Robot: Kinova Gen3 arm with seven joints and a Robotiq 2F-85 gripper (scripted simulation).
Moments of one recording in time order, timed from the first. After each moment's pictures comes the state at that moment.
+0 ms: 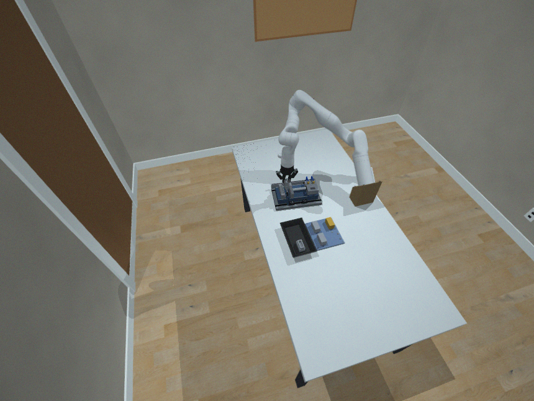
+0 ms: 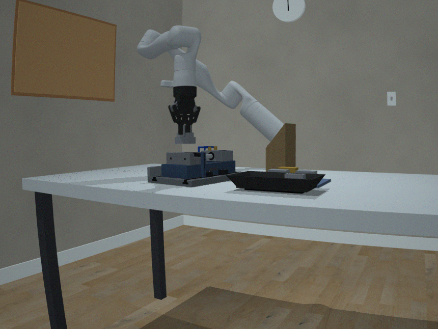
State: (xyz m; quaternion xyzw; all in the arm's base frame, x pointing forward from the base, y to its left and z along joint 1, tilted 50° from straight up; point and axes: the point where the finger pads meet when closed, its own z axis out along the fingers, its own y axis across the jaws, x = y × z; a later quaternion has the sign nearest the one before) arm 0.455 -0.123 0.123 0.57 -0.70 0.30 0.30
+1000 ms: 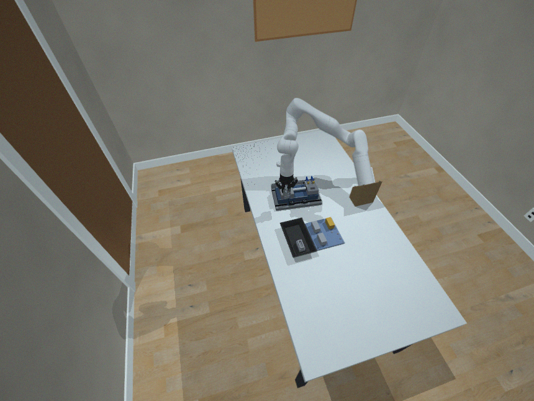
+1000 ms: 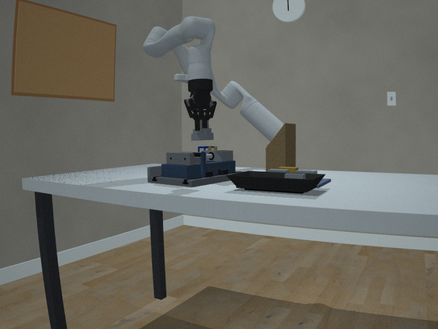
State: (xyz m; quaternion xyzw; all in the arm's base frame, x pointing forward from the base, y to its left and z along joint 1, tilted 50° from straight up) arm 0.491 -0.063 0.066 0.59 -0.70 0.28 0.29
